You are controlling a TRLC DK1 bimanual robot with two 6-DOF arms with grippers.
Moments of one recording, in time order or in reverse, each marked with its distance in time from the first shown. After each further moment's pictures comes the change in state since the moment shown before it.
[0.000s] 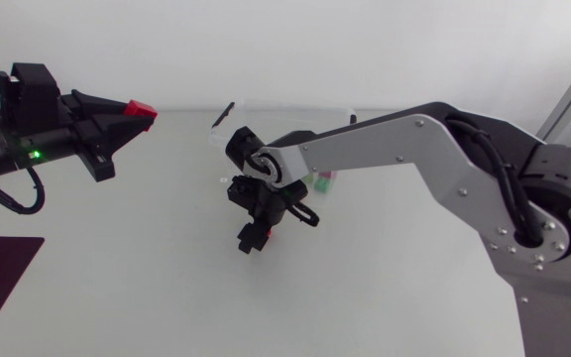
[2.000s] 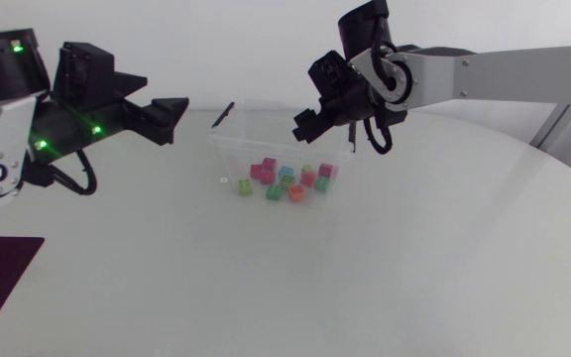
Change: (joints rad) left arm -0.253 0.074 0.026 0.186 -0.563 -0.209; right arm -0.304 -0.383 -0.150 0.418 0.019 0.048
